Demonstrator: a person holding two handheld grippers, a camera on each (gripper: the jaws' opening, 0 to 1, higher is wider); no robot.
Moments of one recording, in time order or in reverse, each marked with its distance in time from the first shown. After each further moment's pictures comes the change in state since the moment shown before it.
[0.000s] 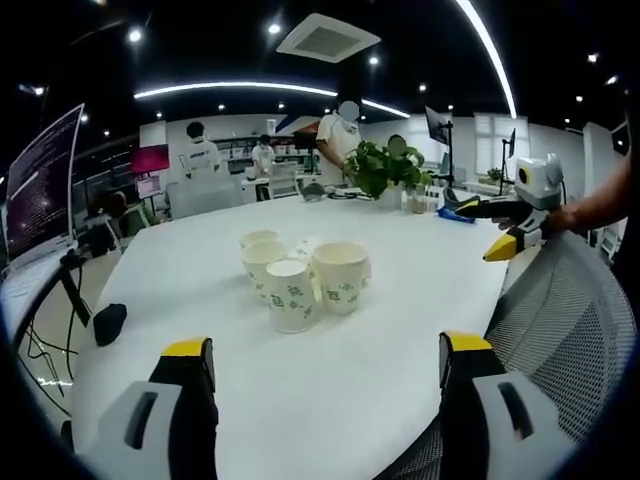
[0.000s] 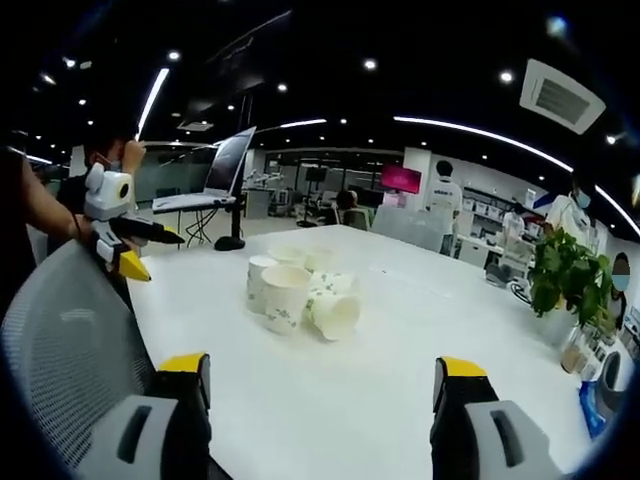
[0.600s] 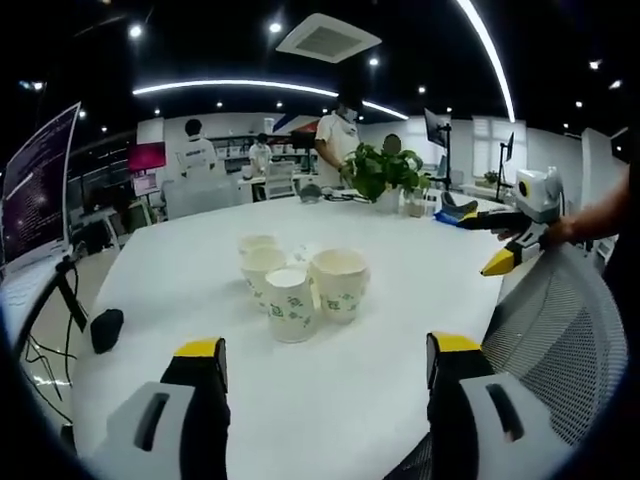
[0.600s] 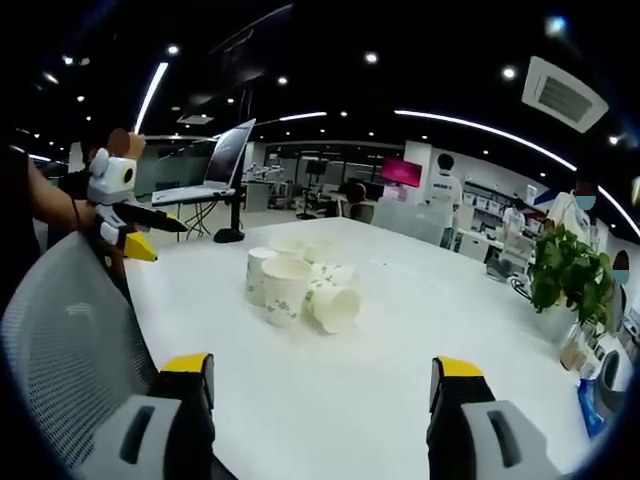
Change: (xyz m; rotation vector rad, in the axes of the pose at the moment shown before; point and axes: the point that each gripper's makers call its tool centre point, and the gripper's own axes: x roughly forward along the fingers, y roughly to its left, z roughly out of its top) left arm 0.007 0.006 0.018 -0.005 0.005 -0.026; right arm 0.001 0.002 -0.005 0.001 0.041 0.000
